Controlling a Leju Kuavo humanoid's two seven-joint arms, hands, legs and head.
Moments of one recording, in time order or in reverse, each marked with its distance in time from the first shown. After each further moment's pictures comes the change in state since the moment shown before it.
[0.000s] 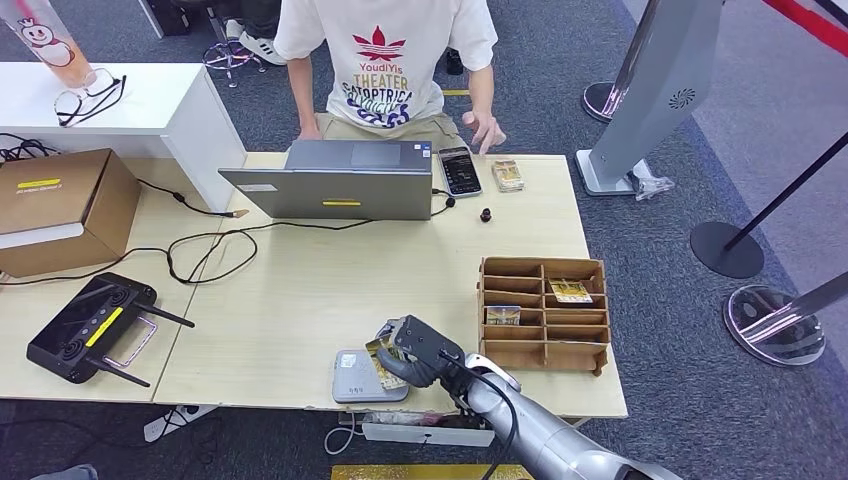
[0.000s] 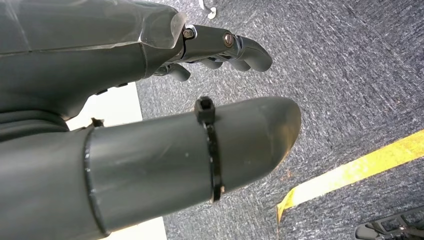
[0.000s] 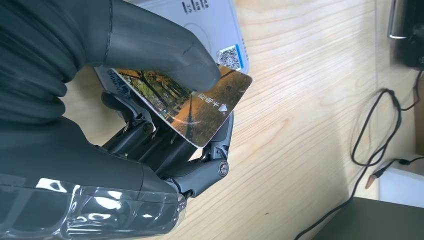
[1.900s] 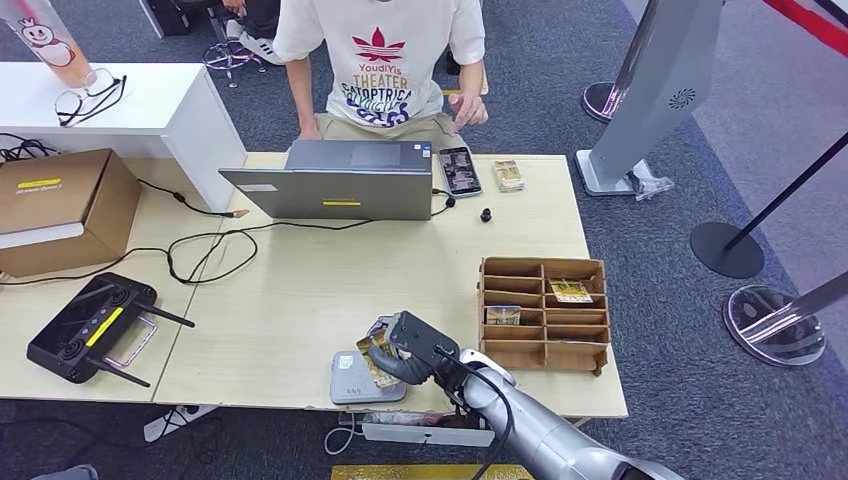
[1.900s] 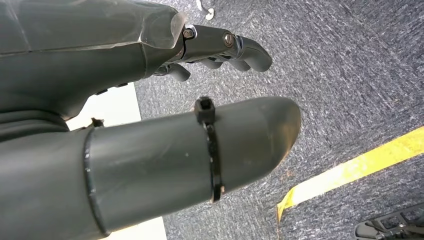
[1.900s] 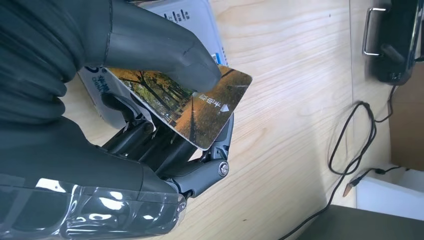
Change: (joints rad) left arm 0.001 0.000 -0.015 0.000 0.005 -0.007 -0.001; right arm -0.006 0.008 -0.009 -0.036 0.001 0.053 0.000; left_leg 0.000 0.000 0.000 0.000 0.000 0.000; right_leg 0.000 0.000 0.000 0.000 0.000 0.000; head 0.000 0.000
